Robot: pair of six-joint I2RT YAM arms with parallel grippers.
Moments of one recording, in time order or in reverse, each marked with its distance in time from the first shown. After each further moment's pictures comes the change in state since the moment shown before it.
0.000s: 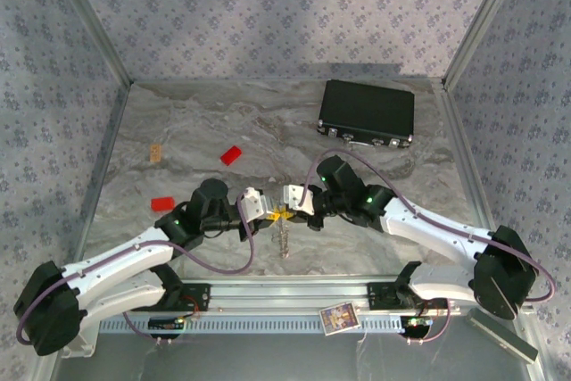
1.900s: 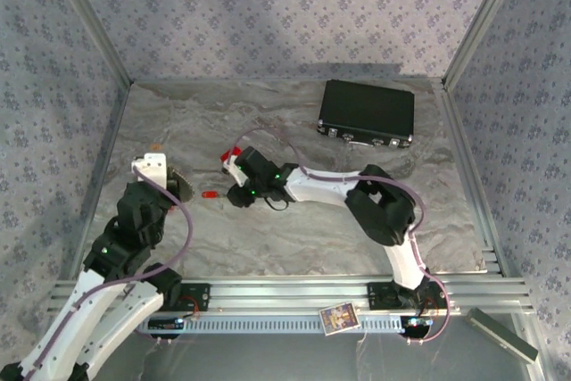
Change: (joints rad) left arm 0.297 -0.467 0.229 -0.582 -1.077 -0.340; right arm 0.136 0.842 0.649 0.037 0.355 0.727
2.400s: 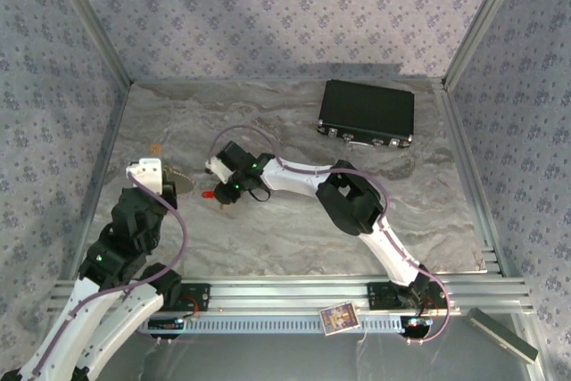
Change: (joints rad) left arm 0.000 -0.050 -0.002 -0.042 -0.003 0.000; right arm -0.008 0.272 0.362 -0.199 -0.082 -0.117
